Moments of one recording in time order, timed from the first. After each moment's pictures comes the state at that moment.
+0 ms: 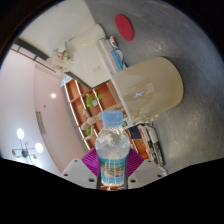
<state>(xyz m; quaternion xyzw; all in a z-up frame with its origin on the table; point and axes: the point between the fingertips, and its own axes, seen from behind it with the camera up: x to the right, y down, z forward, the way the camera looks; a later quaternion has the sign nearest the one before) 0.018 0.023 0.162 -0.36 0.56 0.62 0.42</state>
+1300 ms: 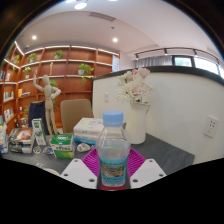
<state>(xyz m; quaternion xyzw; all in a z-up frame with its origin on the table) 0.294 -0.005 0.130 -0.76 0.19 -0.19 0.59</state>
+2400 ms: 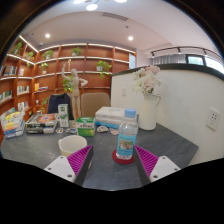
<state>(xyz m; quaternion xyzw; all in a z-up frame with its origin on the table) 0.215 -0.082 0.095 -0.79 0.11 -0.12 0.59</state>
